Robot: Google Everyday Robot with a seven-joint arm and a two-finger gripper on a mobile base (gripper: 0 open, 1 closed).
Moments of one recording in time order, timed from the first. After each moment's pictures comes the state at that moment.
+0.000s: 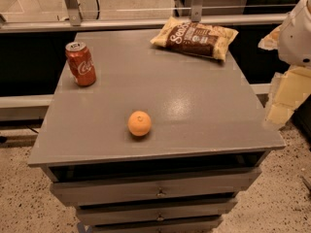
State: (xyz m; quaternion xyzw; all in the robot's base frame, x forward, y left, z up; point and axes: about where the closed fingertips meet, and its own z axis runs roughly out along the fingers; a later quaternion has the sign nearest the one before) arm 0.438 -0.217 0.976 -0.60 0.78 -0.03 0.16
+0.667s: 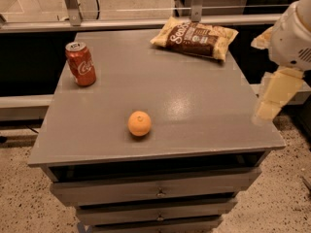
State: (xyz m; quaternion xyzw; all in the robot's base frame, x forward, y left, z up) arm 0.460 -0.212 0.965 -0.61 0.77 -0.03 0.18
